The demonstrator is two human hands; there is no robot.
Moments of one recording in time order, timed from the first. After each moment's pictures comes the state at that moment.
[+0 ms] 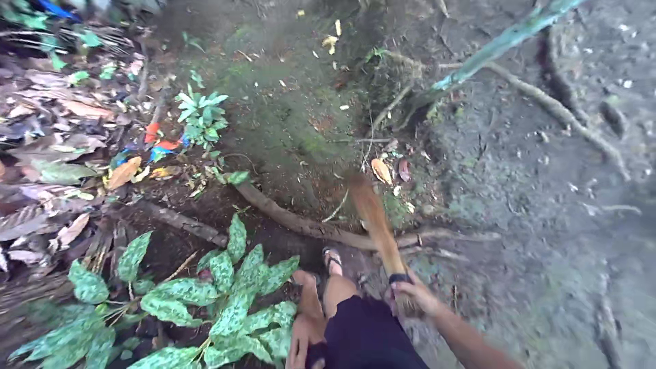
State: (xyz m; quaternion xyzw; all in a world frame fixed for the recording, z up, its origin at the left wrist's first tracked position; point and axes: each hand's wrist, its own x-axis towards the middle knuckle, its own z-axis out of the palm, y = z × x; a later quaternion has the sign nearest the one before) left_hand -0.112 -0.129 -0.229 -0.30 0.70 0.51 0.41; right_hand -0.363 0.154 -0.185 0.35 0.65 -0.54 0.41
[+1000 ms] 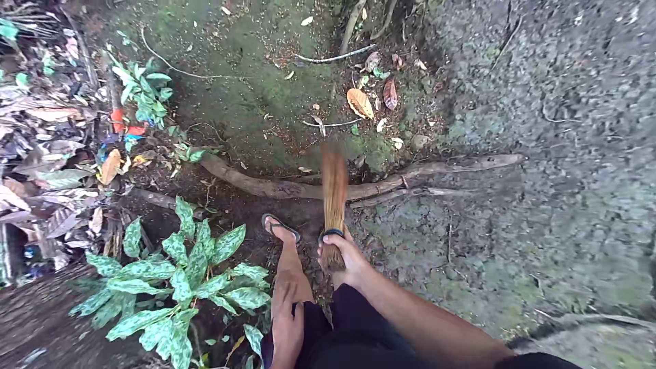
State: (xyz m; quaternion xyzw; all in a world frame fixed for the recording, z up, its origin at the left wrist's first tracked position) left_hand -0.209 0.079 -0.179 -0.30 0.81 0.39 0.31; right_hand -0.399 0.230 -0.199 0.51 0.36 -0.68 0.38
